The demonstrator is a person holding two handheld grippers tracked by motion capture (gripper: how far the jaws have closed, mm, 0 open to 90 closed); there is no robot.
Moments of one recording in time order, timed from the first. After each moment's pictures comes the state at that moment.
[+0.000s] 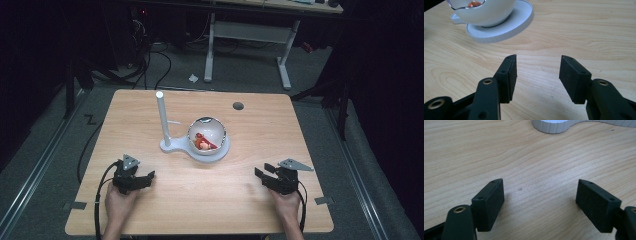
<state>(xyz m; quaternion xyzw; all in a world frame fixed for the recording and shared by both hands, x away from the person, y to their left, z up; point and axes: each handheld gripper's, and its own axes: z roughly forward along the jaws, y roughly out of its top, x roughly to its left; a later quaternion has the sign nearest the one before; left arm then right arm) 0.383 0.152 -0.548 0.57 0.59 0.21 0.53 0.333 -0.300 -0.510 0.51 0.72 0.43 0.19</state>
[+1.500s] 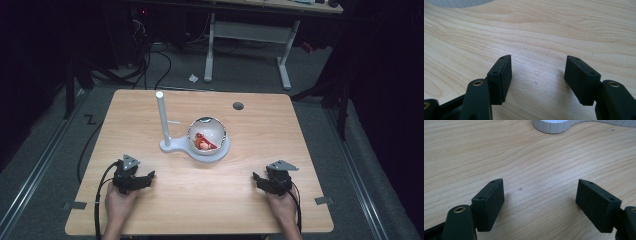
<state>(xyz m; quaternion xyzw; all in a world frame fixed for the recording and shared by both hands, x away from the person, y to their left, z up) 0.383 0.152 -0.548 0.57 0.59 0.21 0.53 0.342 -0.288 -0.531 0.52 0.76 0.32 0.23</state>
